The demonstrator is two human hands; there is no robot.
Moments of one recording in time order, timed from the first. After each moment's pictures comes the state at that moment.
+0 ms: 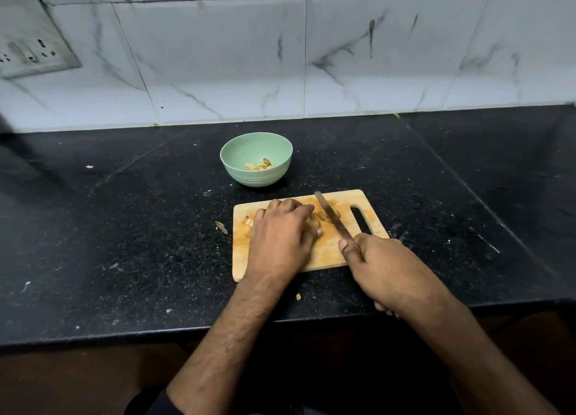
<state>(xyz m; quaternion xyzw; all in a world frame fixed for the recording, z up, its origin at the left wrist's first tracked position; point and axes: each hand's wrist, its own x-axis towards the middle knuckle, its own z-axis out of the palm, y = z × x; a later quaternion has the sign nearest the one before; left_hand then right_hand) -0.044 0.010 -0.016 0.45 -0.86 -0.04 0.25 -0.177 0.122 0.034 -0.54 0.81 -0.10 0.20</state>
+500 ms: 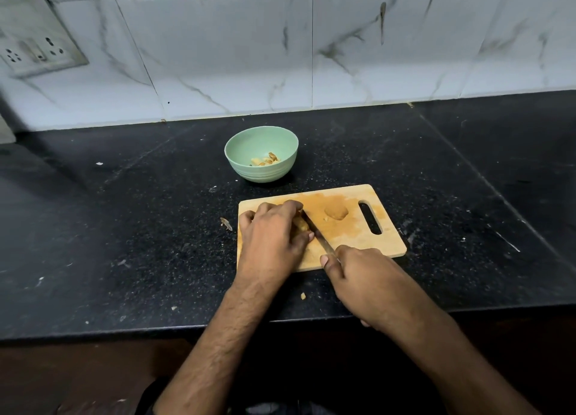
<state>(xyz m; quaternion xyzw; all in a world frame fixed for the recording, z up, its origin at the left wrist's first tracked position) -0.027 0.009 -0.018 0.50 -0.82 -0.09 0.25 -0.157 0.117 0.016 -0.60 0.77 -0.10 0.20</state>
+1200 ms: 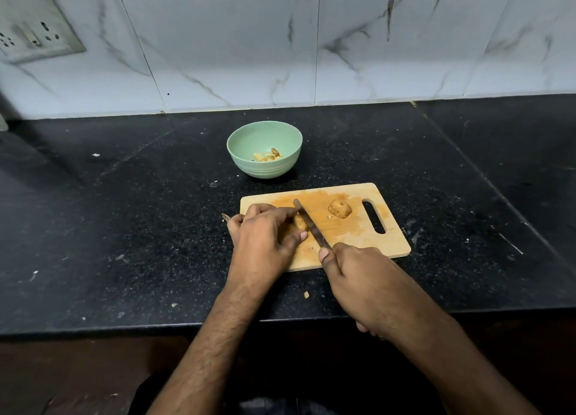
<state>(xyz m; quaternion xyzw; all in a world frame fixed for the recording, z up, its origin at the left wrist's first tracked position) -0.008 0.013 -0.019 0.50 -0.80 -0.15 0.30 -0.144 0.120 0.030 -0.60 0.76 -0.11 0.21</state>
